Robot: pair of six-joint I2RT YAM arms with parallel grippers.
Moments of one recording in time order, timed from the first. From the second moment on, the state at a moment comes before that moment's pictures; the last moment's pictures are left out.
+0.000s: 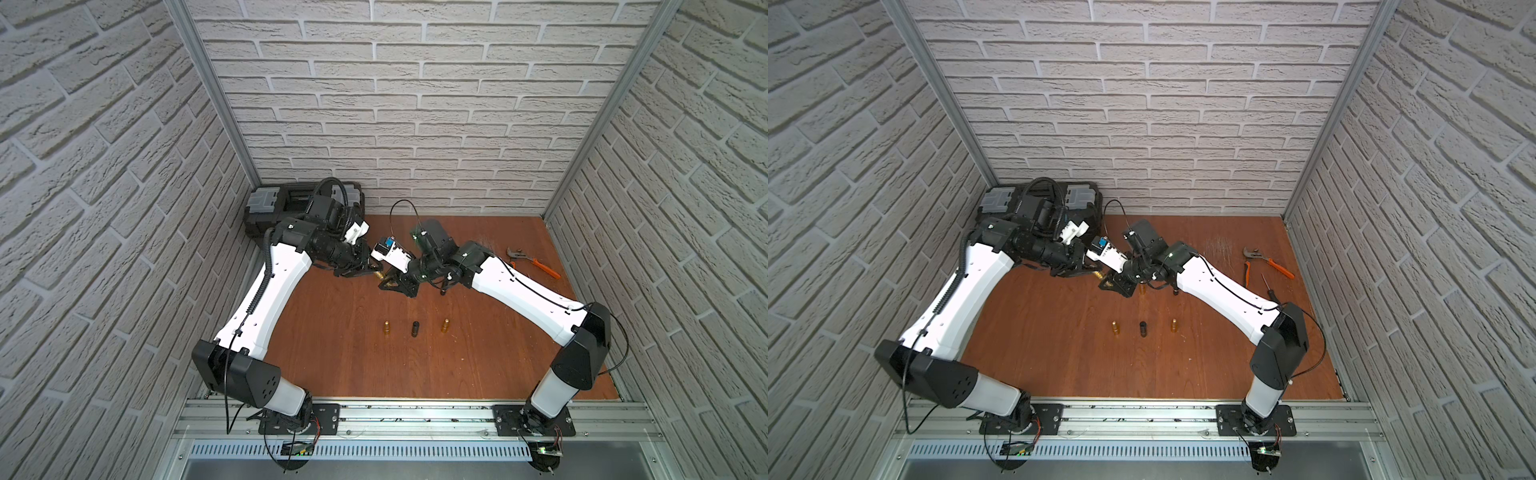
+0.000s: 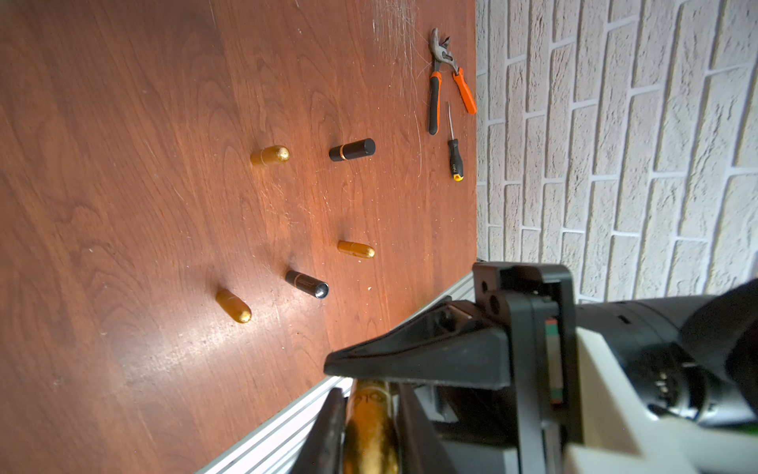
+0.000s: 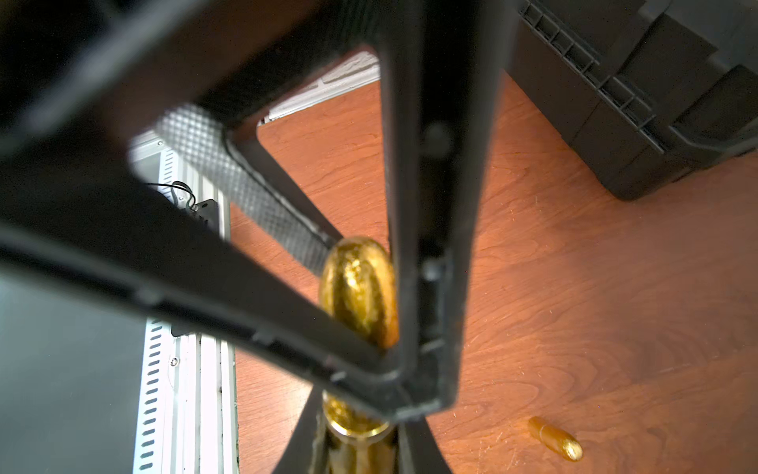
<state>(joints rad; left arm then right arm) -0.33 1.49 1.67 -1.26 0.68 -0.41 0.74 1.71 1.65 -0.76 -0.46 -0.23</state>
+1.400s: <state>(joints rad) -0.24 1.45 1.61 -1.24 0.73 -0.42 0.78 1.69 1.59 -0.69 -0.33 -0.23</state>
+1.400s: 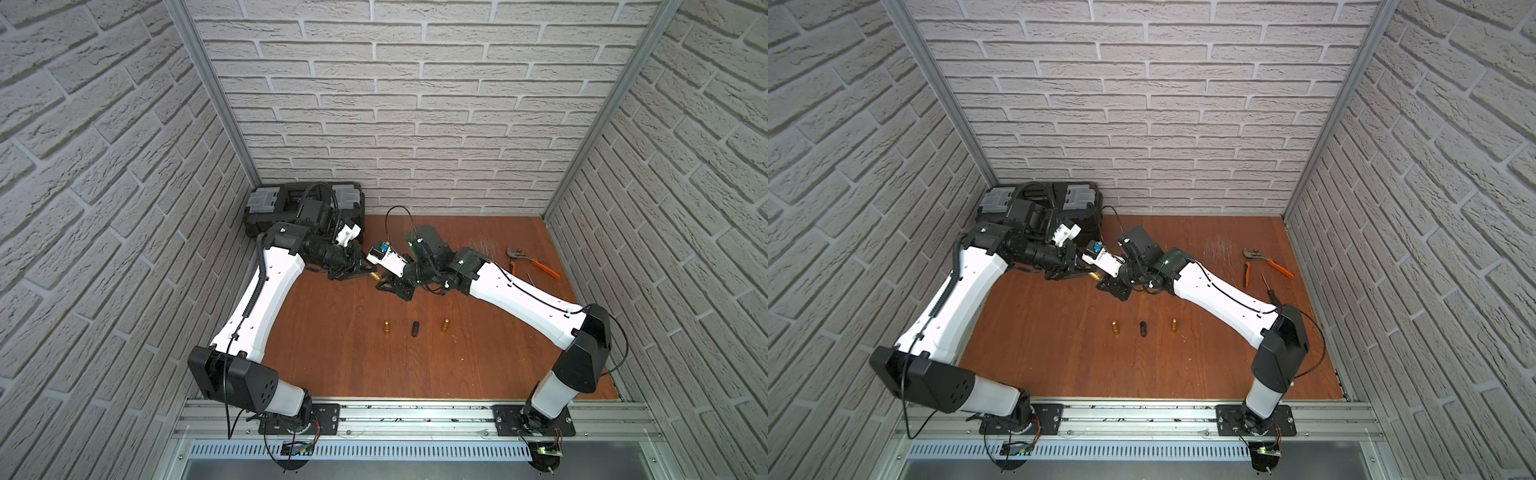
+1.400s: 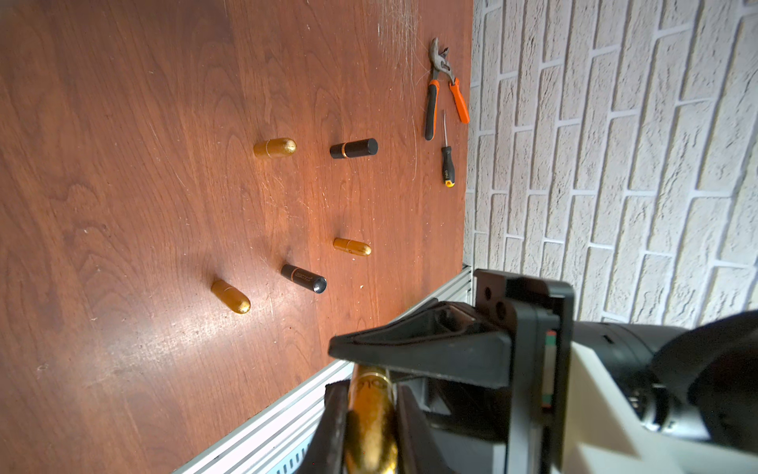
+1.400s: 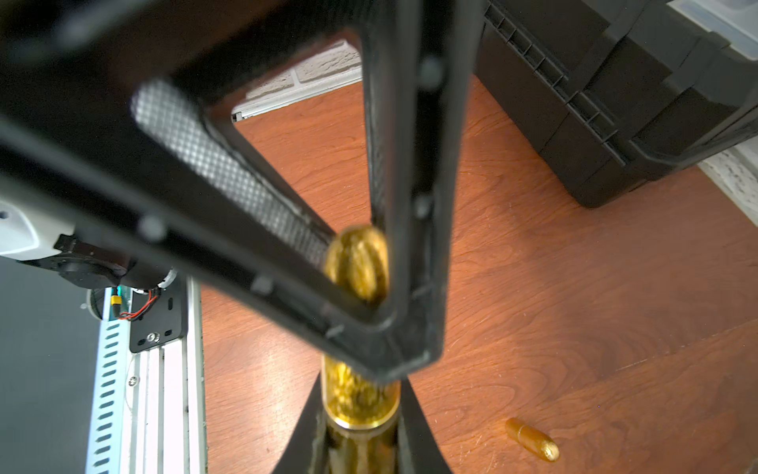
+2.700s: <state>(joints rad) -0.17 1.93 1.45 -0.83 -0.06 -0.40 0.76 1.49 1.46 -0.71 -0.15 -0.22</state>
